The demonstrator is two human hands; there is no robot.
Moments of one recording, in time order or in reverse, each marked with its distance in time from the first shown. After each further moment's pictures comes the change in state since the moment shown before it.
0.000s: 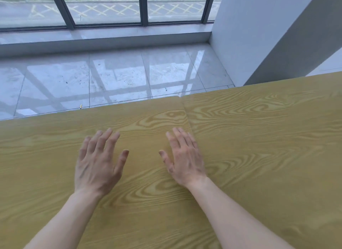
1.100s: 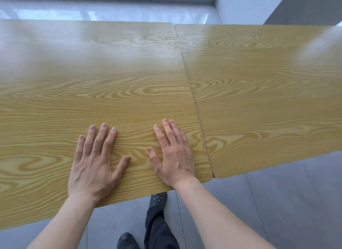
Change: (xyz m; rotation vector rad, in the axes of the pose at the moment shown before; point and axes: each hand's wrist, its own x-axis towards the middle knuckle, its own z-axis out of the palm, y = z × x) left_hand -0.277 0.040 0.059 0.024 -0.061 -0.029; right_hand -0.255 -0.021 0.055 0.066 0.010 -0.025
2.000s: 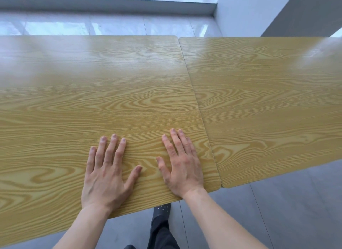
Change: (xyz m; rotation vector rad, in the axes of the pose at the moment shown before) left_hand -0.001 0.004 0.000 -0.003 -0.016 -0.003; right_hand -0.001 -0.001 -0.003 -0.059 -0.041 0.014
